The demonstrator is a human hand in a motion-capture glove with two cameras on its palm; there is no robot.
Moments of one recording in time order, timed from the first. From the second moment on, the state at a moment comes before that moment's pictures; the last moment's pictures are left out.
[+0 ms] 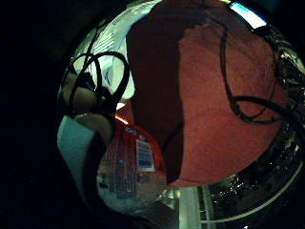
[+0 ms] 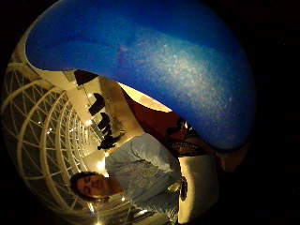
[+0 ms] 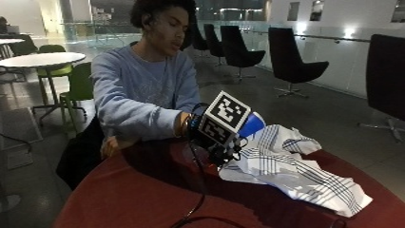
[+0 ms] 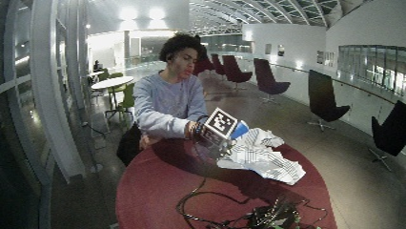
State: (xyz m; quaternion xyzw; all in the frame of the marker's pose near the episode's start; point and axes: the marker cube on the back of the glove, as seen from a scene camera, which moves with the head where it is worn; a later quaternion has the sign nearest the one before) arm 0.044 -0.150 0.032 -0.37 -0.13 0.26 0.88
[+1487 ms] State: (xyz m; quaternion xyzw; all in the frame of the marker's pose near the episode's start) arm -0.170 -0.155 0.076 -0.01 -0.49 0.12 0.86
